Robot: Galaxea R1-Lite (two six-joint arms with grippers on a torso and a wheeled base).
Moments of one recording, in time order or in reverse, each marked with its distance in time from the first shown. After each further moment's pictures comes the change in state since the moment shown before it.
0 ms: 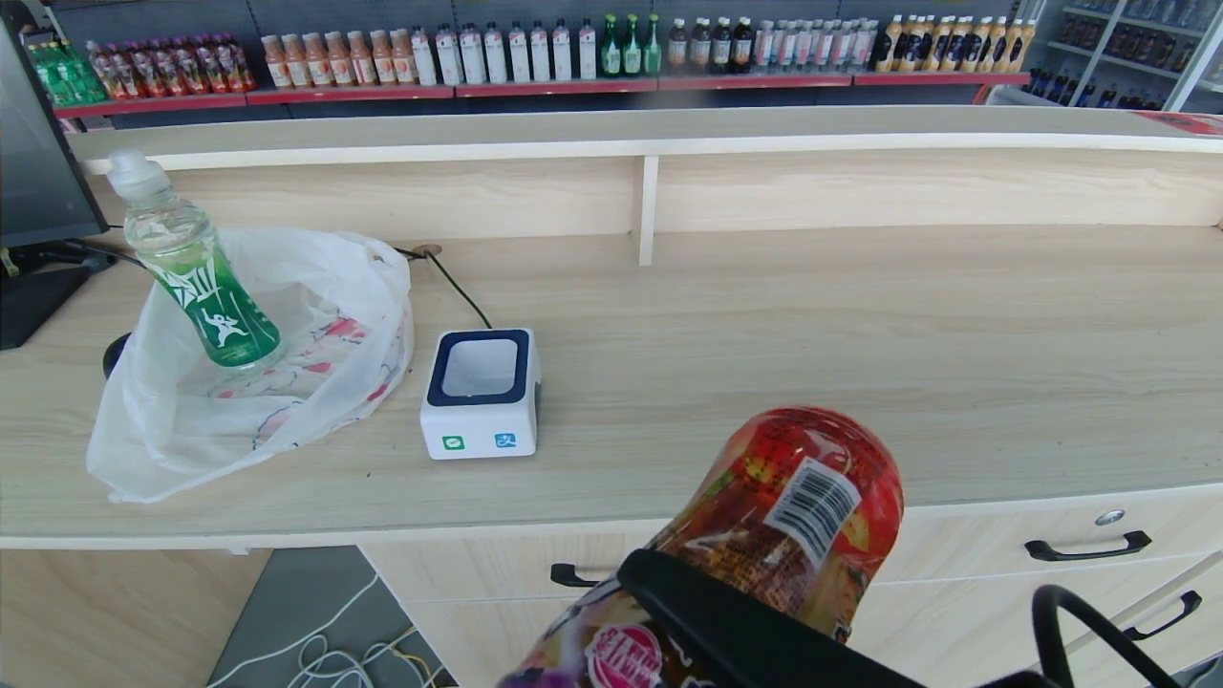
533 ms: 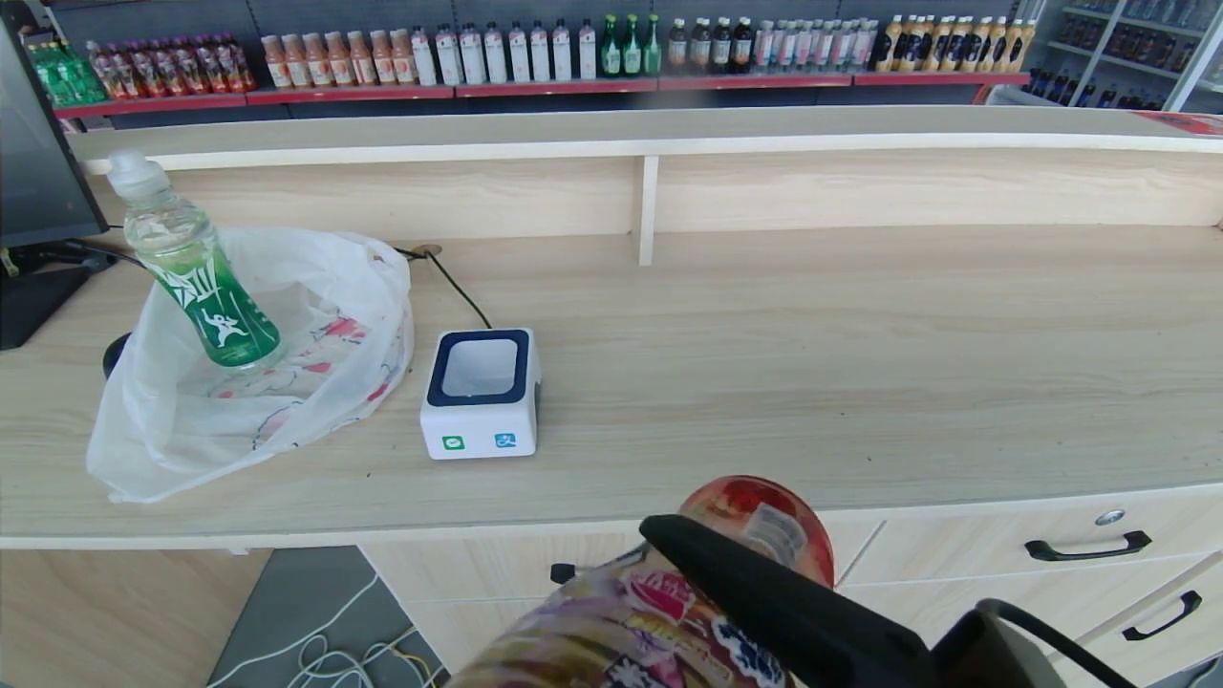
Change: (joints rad) left arm 0.000 0.000 0.000 0.000 0.000 0.000; right arm 0.000 0.003 -0.021 0.000 0.004 0.520
